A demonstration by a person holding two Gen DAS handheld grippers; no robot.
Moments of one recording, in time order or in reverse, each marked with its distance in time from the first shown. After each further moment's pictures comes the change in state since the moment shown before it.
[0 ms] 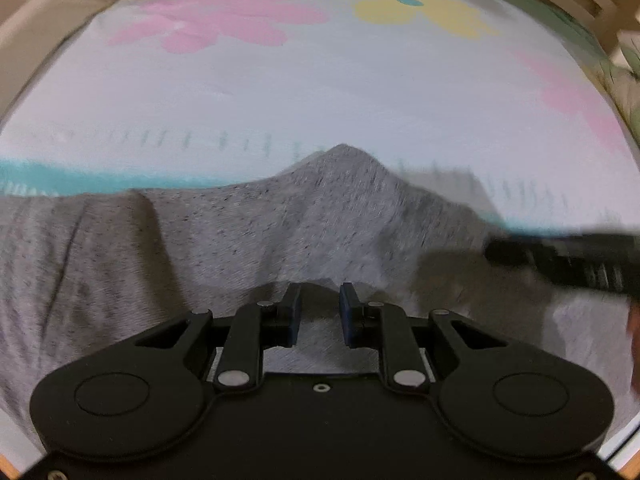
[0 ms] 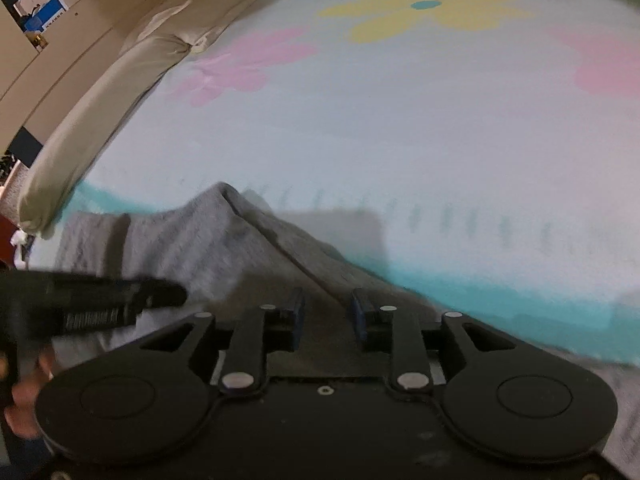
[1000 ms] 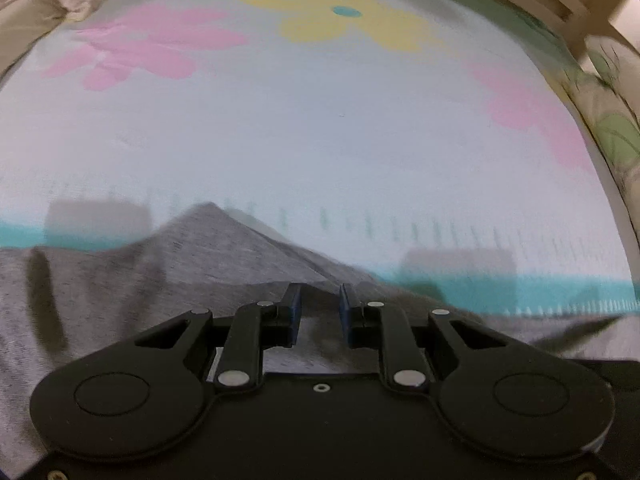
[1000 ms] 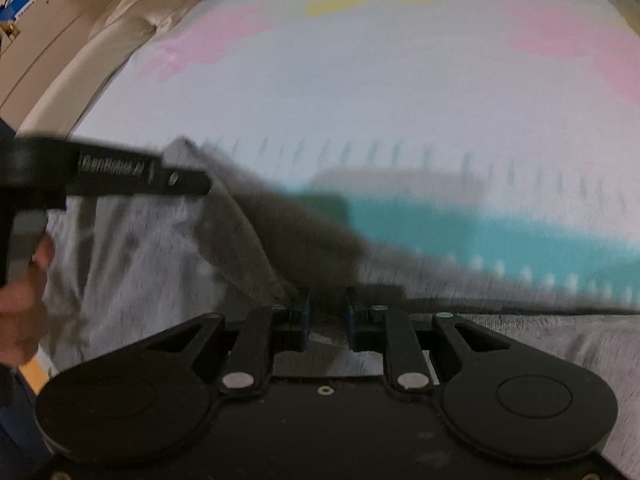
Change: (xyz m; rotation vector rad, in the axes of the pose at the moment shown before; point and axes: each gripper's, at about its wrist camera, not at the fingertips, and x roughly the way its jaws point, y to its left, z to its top) left arm 0.014 -0.081 0.040 0.005 0.000 -0.113; right arm -0.029 -0.010 -0.048 0.037 0.063 -0.120
